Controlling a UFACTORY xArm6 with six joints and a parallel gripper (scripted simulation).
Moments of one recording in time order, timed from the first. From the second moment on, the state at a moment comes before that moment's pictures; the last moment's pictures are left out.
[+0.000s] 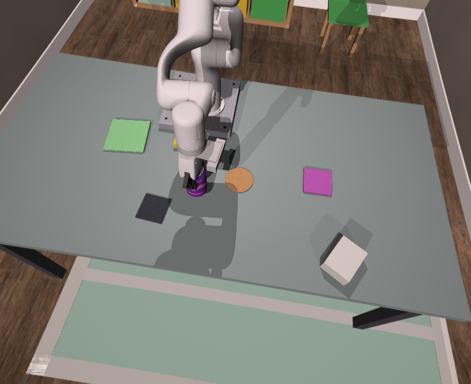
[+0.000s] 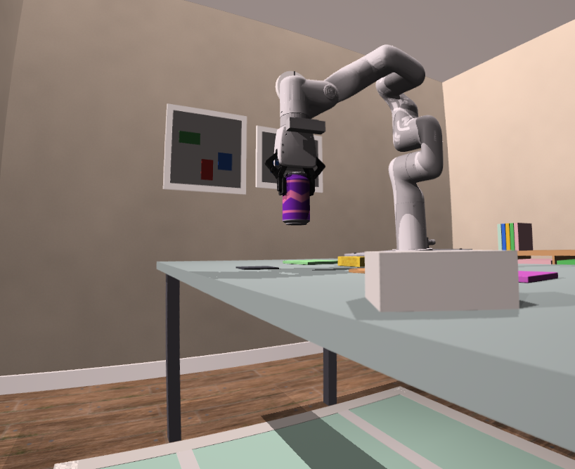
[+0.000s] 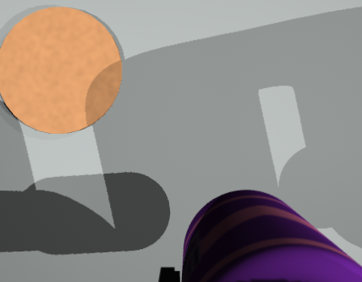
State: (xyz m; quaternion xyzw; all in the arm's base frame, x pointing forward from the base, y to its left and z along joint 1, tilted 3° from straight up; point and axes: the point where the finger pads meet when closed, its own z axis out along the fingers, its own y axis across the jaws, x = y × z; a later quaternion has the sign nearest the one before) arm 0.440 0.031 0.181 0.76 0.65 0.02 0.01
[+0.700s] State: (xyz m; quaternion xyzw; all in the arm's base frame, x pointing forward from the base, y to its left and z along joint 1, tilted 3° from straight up) arm 0.380 0.108 0.178 0.76 0.65 0.02 0.01
